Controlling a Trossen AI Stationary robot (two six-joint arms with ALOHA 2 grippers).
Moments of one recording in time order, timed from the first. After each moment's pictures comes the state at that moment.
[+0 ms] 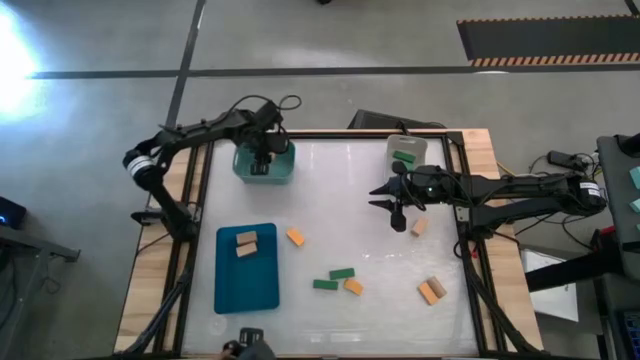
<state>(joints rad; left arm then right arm) 0.73 1.66 1.23 -0.81 -0.03 0.82 -0.14 1.01 0.60 -0.05 -0.04 -0.05</state>
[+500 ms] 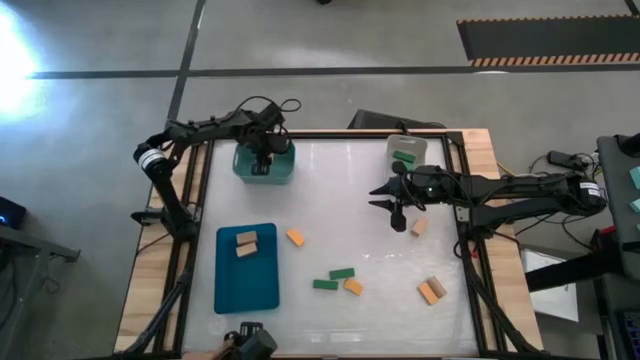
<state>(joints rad) 0.77 1.75 1.23 -0.79 -0.03 0.82 -0.14 1.01 0.60 -0.05 -0.04 -0.06</state>
